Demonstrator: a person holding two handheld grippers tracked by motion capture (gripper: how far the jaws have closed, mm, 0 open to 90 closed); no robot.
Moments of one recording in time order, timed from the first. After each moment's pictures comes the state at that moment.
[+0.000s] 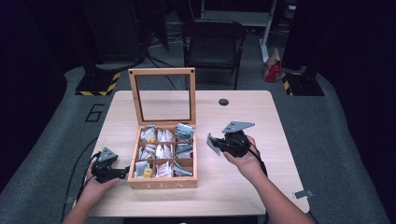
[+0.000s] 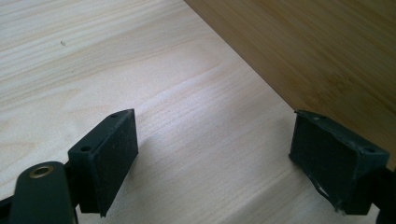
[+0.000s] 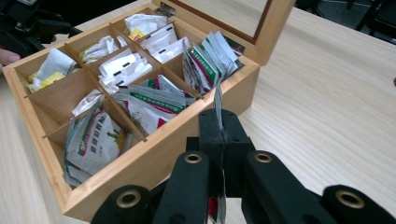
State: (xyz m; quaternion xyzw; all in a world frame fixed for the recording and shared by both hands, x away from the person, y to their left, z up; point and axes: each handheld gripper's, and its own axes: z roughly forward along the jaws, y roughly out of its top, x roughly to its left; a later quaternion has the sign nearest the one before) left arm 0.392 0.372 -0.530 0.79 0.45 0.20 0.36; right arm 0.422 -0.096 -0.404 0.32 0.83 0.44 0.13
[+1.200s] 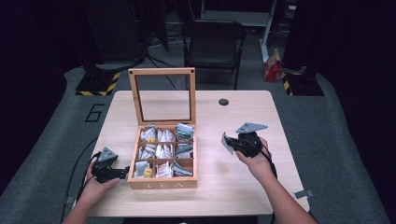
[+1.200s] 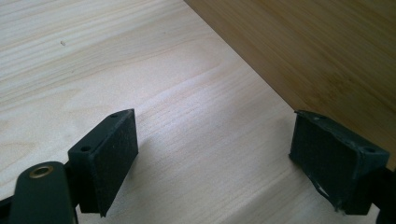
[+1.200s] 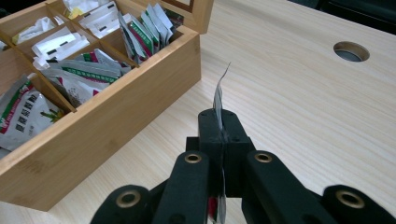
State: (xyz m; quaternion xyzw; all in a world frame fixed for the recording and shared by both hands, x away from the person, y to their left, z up) left arm 0.392 0.372 -0.530 0.79 0.45 0.20 0.36; right arm 0.432 -0.137 -0.426 0.36 0.82 0.42 0.17
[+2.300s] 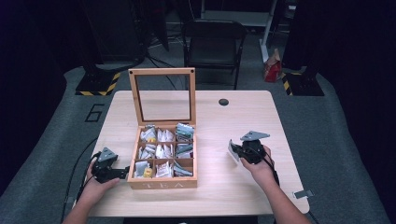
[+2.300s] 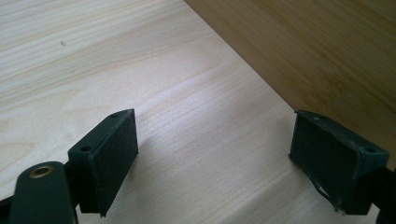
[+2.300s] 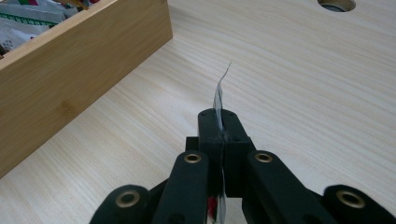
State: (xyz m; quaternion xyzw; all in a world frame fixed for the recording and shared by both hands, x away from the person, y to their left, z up) left arm 0.392 0.372 -0.530 0.80 0.45 0.20 0.36; right arm 0.431 -0.157 -0.468 0.40 0.81 0.39 0.18
